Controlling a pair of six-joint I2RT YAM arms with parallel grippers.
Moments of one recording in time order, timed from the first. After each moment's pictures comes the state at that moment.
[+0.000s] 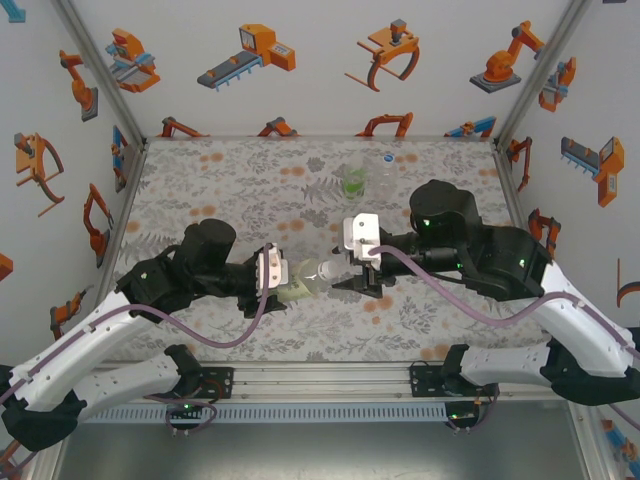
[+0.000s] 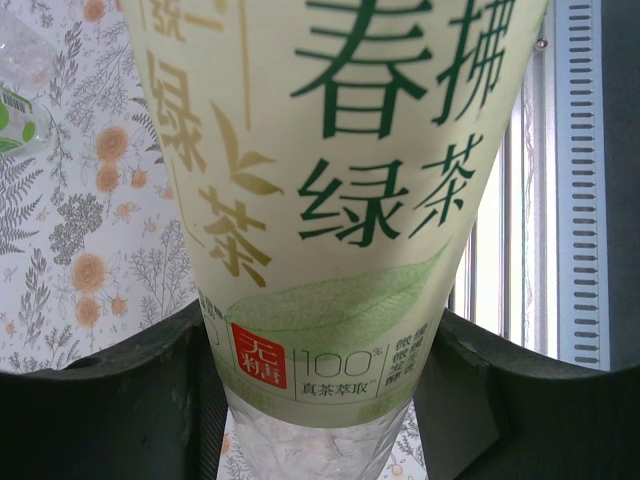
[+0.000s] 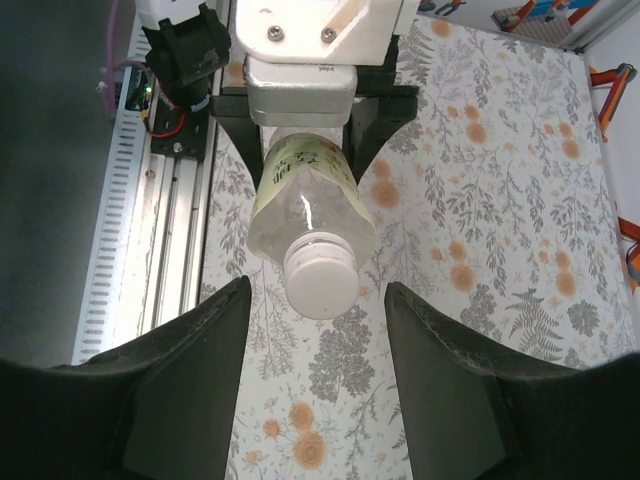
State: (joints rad) left arm -0.91 0.89 1.03 -0.76 0.44 0.53; right arm 1.08 1.13 1.64 -0.94 -0.40 -0.49
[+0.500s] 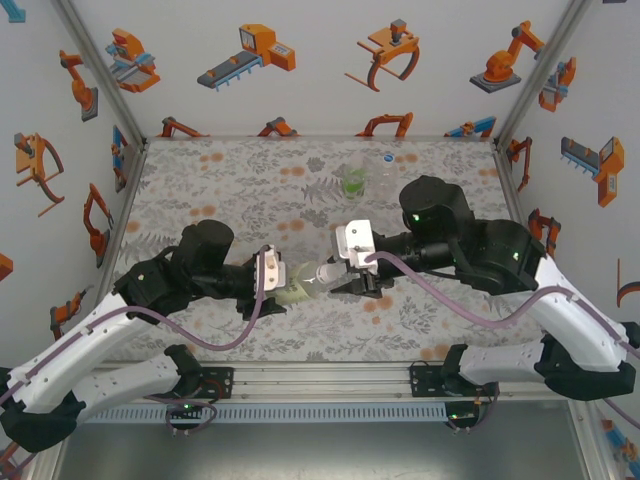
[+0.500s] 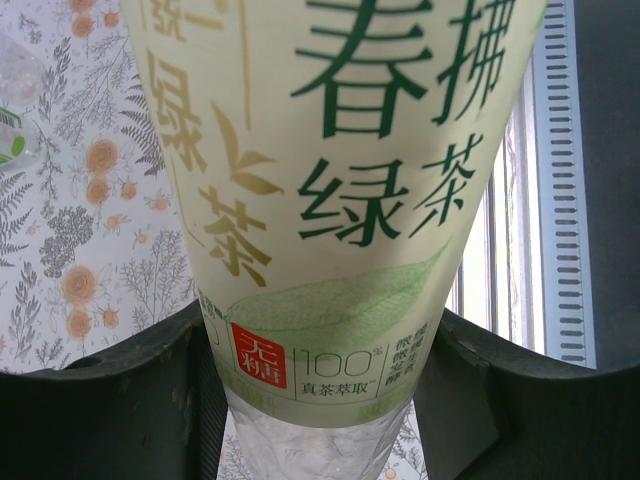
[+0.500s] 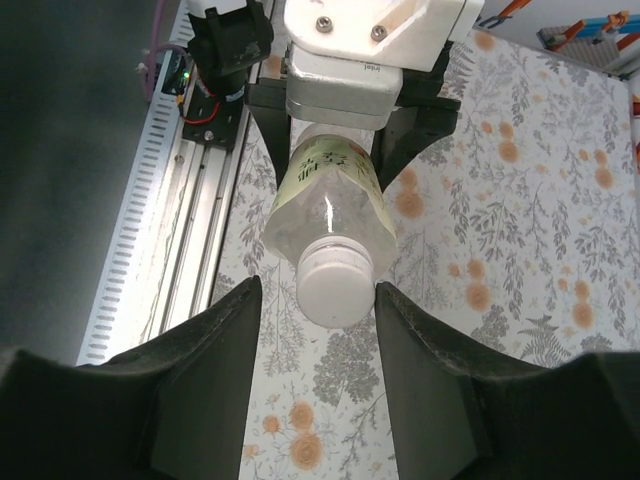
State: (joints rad) left arm -0.91 0.88 1.03 -0.77 0.47 0.53; right arm 1.08 1.18 1.69 -1.01 -0.48 -0.56
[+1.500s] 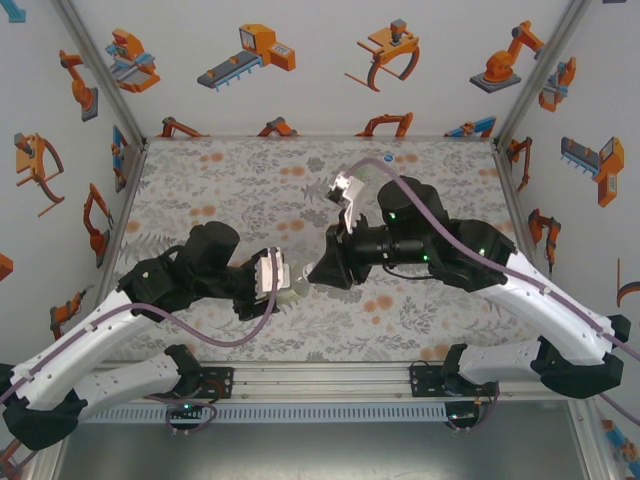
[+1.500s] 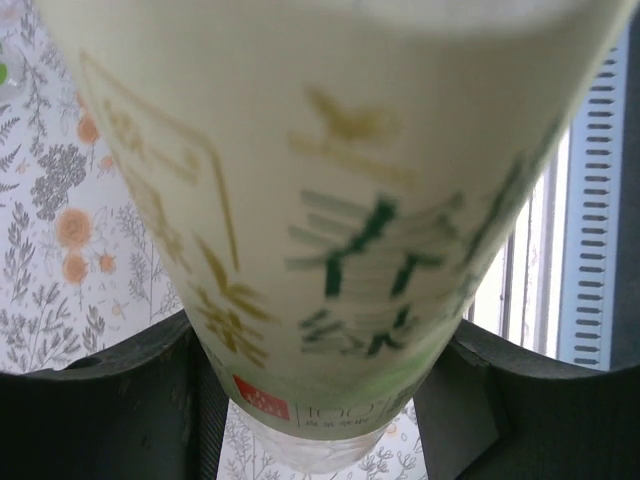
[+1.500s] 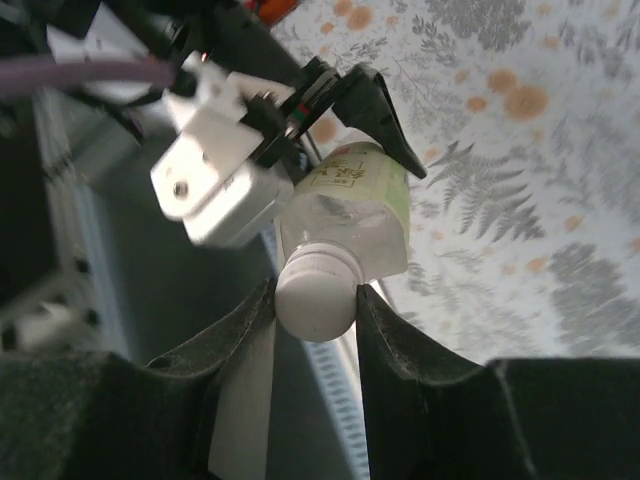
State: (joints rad) left arm -0.91 0.90 1.03 -0.84 0.37 0.56; right arm 1.07 1.20 1.57 -0.82 -0.28 0.43
